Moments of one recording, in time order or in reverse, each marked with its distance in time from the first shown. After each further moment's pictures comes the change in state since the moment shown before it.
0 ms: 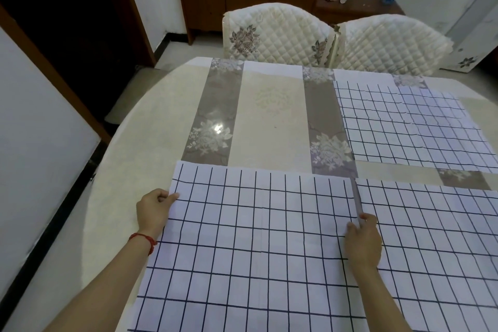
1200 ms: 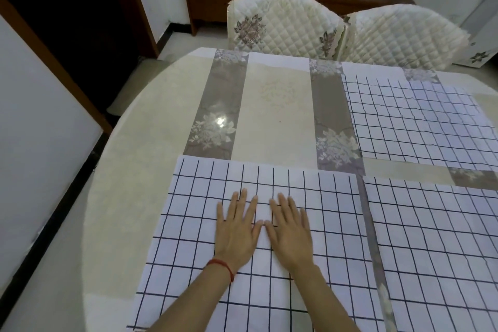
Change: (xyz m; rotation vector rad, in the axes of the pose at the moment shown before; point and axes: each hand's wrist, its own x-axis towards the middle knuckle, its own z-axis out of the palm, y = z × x) left_hand -0.116 0.039 0.094 0.865 -0.358 0.572; right_hand -0.074 -0.043 0.082 -0.541 -0.405 -0.726
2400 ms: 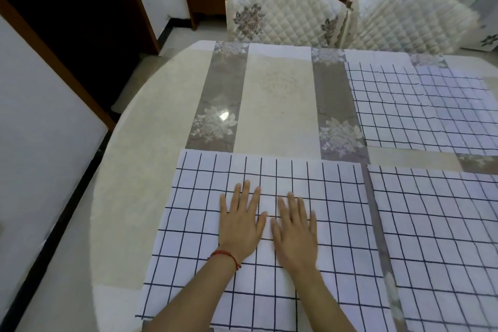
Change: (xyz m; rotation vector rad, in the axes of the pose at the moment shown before) left_hand 0.004 -0.002 0.013 -0.042 -0.001 0.005; right_hand -0.022 -0.010 0.009 0.027 0.059 0.142
